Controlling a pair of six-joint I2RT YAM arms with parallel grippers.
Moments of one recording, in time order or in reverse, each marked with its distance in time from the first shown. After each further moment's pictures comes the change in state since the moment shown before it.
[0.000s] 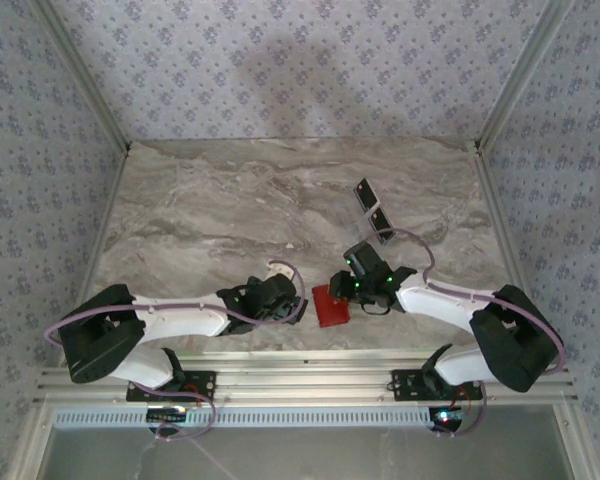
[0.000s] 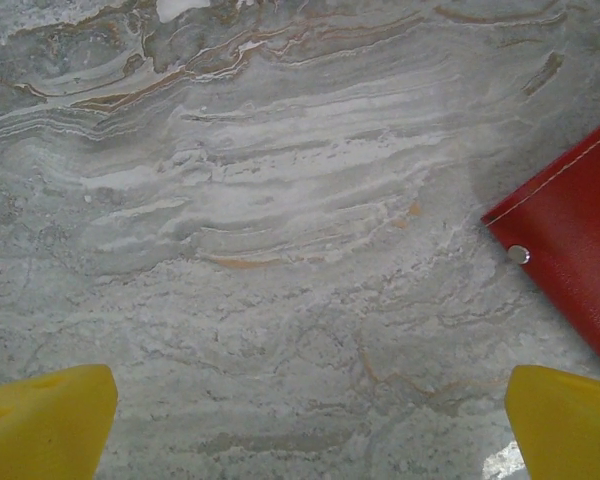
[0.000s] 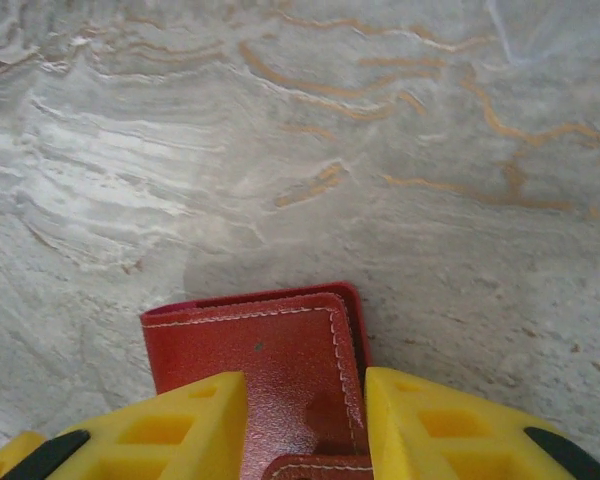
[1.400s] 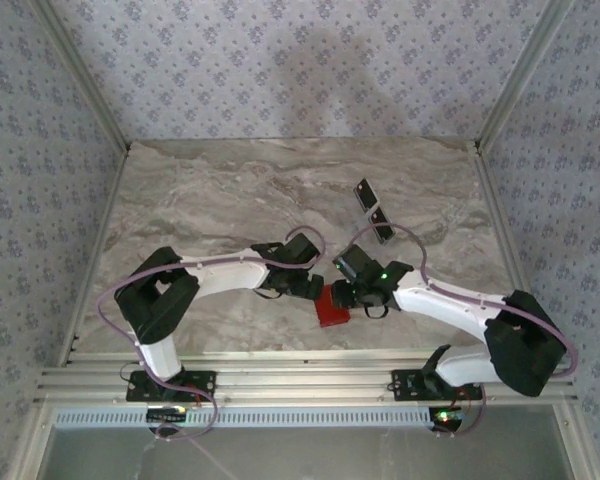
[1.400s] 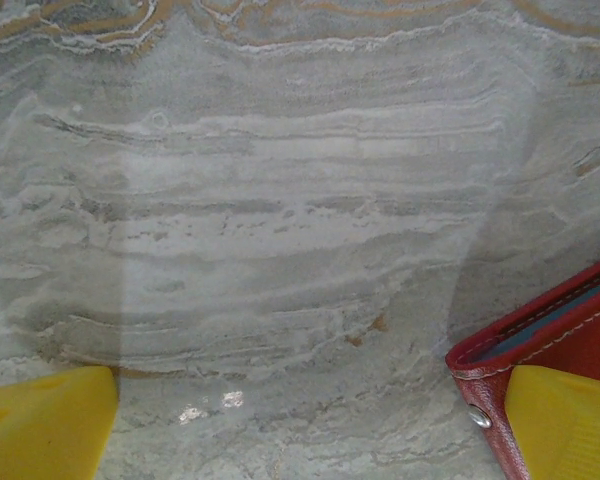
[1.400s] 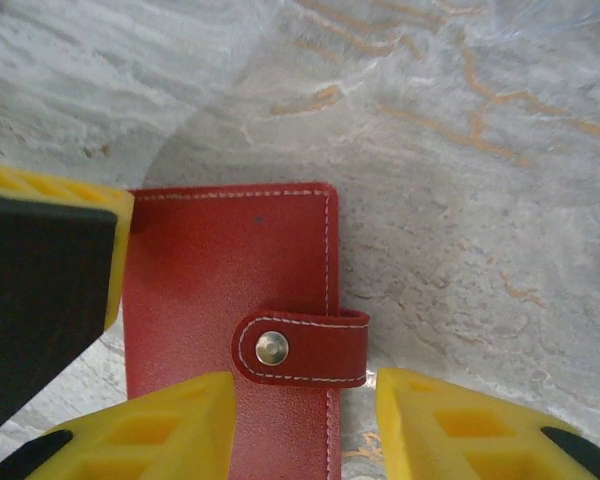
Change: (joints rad) left arm 0.161 0.361 0.457 -0.381 0.311 -0.131; right arm 0.113 -0.028 0.126 -0.331 0.131 -0.189
